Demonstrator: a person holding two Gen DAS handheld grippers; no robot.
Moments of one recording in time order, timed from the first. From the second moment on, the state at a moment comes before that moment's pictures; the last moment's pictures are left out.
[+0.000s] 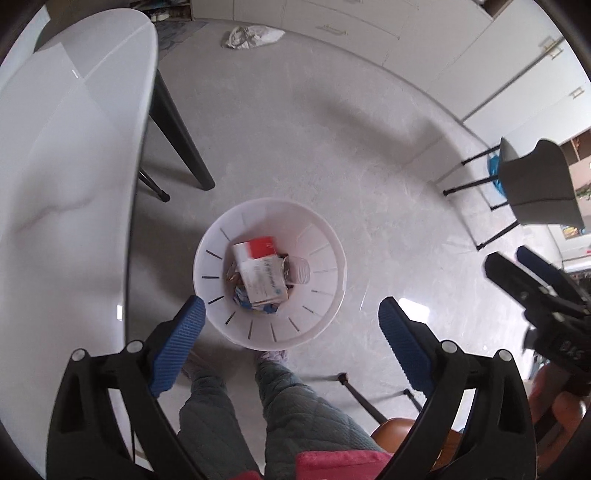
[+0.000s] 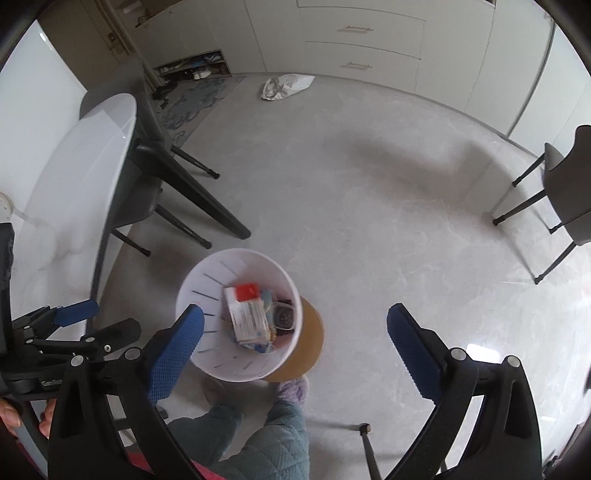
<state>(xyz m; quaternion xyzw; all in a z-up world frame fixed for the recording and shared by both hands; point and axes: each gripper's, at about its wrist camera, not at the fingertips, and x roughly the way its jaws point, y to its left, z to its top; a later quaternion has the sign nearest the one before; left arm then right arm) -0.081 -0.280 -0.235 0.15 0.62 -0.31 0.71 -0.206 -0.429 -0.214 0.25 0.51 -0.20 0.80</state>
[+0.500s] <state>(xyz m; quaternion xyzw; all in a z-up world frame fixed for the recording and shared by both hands) -0.040 -0.103 -0.004 0.05 0.40 -0.16 0.90 -0.068 -0.286 -0.039 0.15 0.39 -0.01 0.91</state>
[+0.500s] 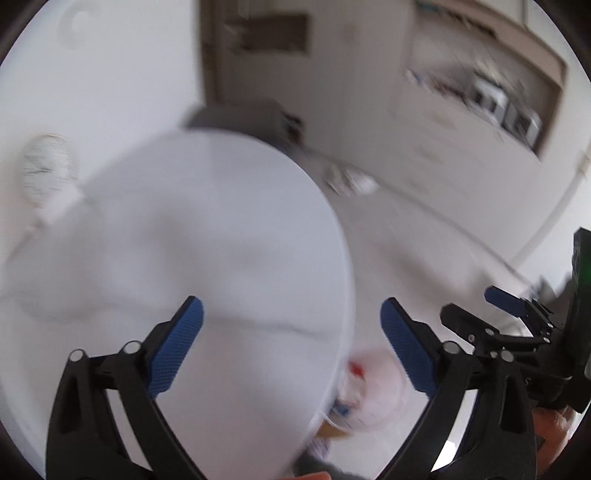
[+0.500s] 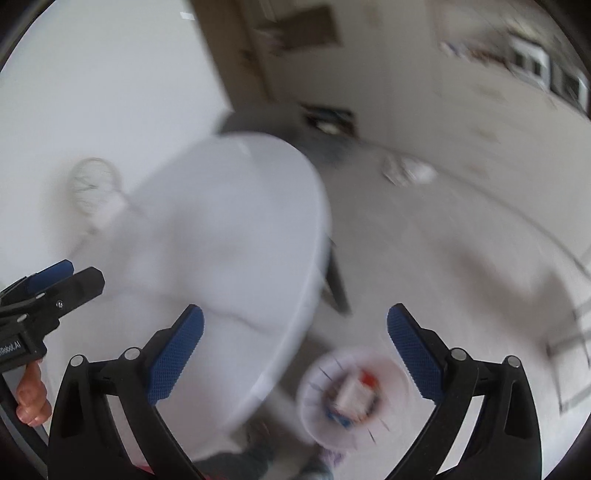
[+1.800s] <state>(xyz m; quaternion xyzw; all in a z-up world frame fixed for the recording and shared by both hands) -0.053 0.033 0.175 -0.04 0.23 0.00 0.97 -0.048 -0.162 0.188 0.05 0.18 0.05 0.98</state>
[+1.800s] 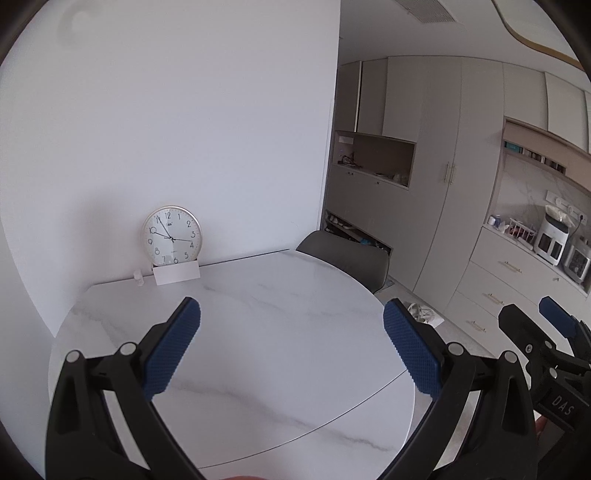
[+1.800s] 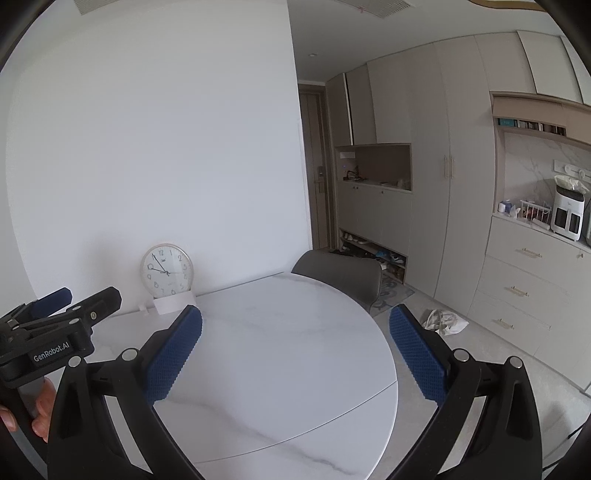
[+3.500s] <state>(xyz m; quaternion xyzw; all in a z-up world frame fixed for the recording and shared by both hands) -0.044 0.028 0.165 -0.03 0.24 -0.02 0.97 -0.051 -0.161 0.182 0.05 0.19 0.03 0.98</state>
